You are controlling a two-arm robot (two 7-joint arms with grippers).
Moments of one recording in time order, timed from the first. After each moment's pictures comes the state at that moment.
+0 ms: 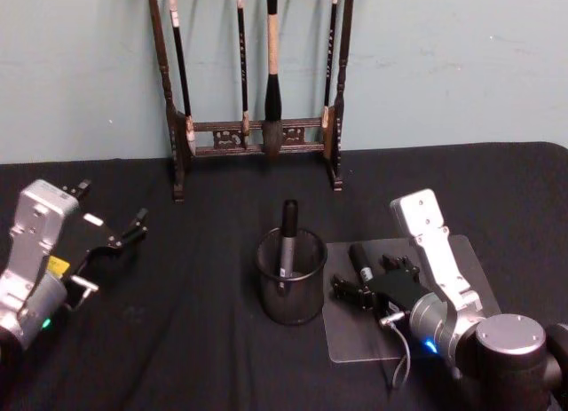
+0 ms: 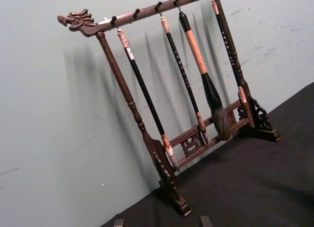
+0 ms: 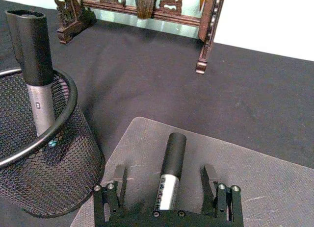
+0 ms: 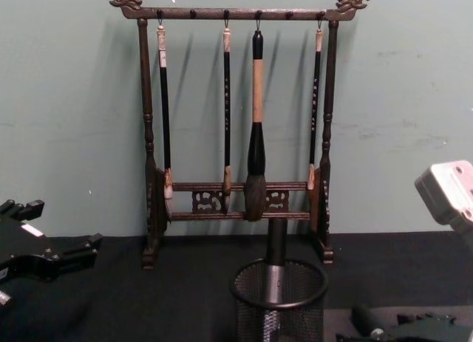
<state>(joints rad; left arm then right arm) -0.20 0.60 0.45 -1.41 -0.25 -0.12 0.03 0.11 0.12 -0.22 -1.48 0.01 0.43 0.20</state>
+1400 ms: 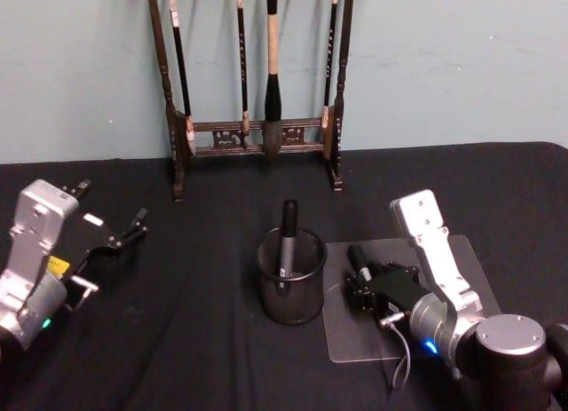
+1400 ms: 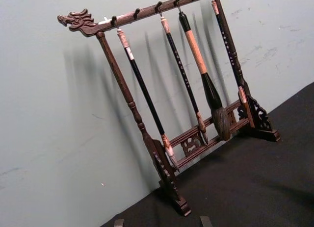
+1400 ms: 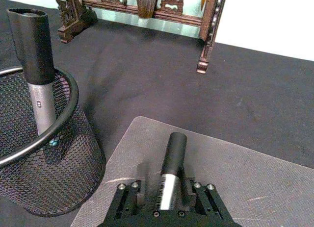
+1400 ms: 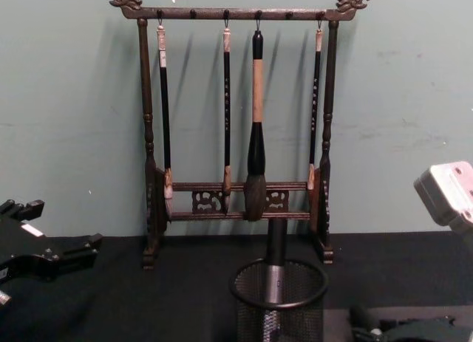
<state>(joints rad) -0.20 0.60 0.45 -1.41 -0.25 -0.12 0.03 0.11 0.12 -0.22 -1.48 0.01 0.43 0.21</state>
